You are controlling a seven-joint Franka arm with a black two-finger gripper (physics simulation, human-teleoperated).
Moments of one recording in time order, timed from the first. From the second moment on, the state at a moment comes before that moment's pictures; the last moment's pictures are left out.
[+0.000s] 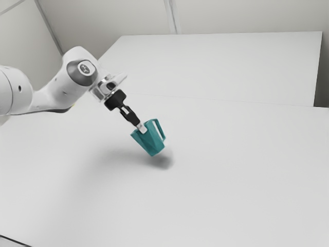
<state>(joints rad) 0.37 0.16 -0.34 -1.93 -0.53 1.89 0.97</state>
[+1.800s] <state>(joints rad) 0.38 -0.18 -0.55 -2.36 -0.14 2.33 0.35</state>
